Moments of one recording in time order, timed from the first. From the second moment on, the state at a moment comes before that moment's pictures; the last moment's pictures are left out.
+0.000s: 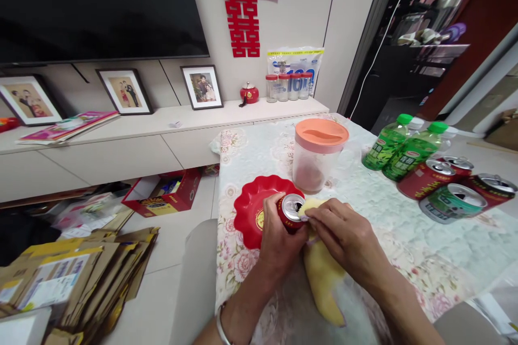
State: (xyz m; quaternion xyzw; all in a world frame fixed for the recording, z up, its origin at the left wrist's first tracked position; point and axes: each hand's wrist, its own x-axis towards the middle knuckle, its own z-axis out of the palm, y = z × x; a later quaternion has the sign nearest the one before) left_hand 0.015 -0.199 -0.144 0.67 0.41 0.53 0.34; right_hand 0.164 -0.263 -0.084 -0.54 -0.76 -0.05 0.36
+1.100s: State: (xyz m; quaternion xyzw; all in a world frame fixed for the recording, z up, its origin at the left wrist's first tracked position) left_hand 0.009 -0.193 -0.147 0.62 0.39 0.49 0.46; right_hand 0.151 -0.245 -0.112 -0.63 -0.61 0.15 0.45
